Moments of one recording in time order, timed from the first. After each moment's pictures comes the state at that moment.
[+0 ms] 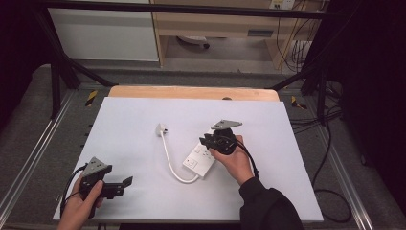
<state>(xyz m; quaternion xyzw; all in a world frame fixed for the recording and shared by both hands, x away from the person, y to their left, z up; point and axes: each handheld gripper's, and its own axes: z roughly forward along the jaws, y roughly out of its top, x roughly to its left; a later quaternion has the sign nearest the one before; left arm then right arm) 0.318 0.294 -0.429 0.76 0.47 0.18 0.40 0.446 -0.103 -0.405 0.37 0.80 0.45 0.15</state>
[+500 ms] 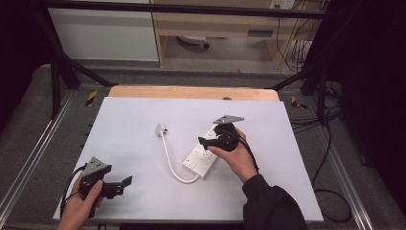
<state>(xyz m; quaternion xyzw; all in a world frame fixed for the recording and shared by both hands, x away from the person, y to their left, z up) 0.319 0.295 -0.430 0.76 0.48 0.18 0.40 0.452 -0.106 -0.392 0.41 0.79 0.43 0.15</state>
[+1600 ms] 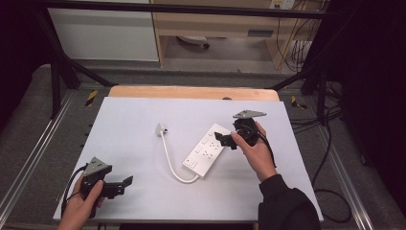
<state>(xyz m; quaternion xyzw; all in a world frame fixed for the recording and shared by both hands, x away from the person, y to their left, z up) 0.319 0.293 -0.431 0.76 0.48 0.18 0.40 0.449 -0.159 -0.366 0.43 0.77 0.43 0.18</state>
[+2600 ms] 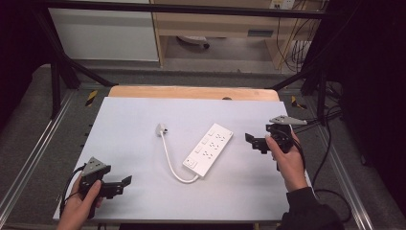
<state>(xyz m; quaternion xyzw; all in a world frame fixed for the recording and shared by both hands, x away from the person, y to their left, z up) 0.318 0.296 -0.429 0.76 0.48 0.18 0.40 0.420 -0.247 -0.361 0.47 0.73 0.44 0.21</state>
